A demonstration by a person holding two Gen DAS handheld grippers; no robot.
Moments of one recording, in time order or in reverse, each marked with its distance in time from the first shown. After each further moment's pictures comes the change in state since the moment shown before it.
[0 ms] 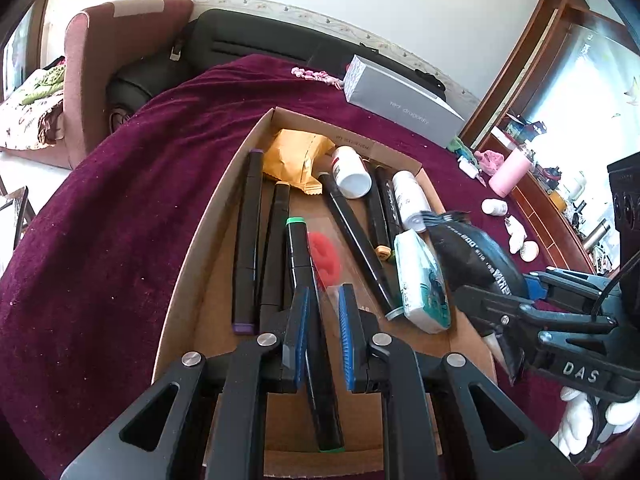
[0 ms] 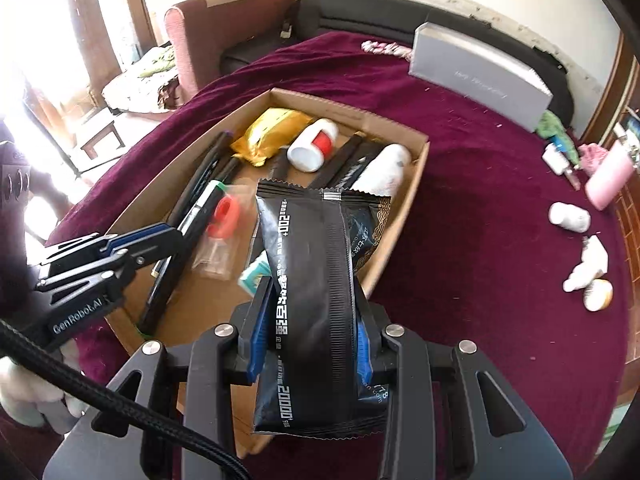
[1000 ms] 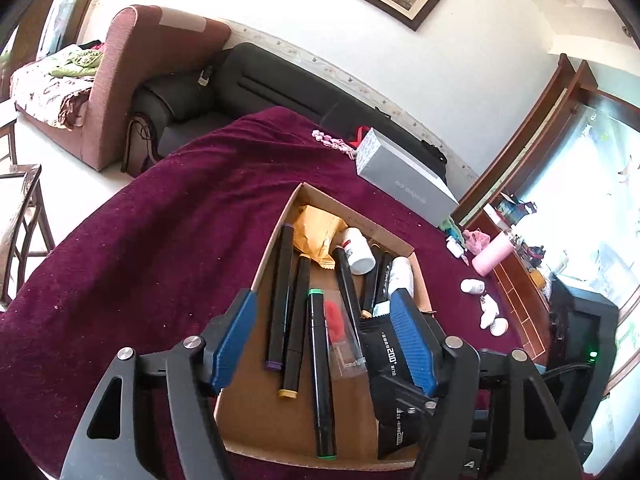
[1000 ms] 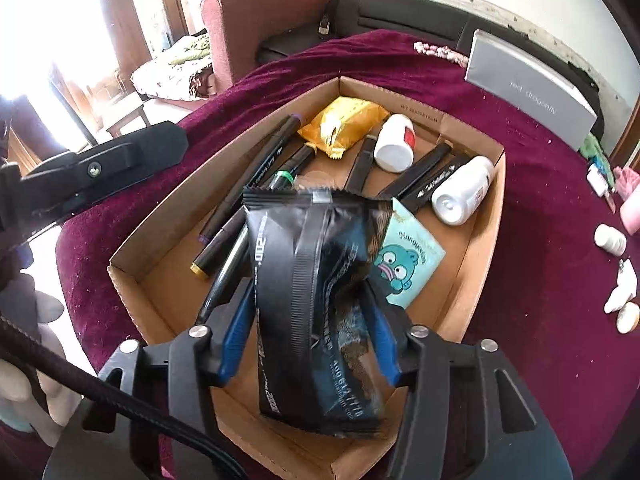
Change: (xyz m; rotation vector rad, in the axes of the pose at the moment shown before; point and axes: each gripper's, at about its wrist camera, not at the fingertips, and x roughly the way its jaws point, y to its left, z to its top) left arm -0.054 0.032 0.013 -0.181 -0.204 -0.053; right arm 0.016 0.047 0.000 -0.086 -0.024 0.058
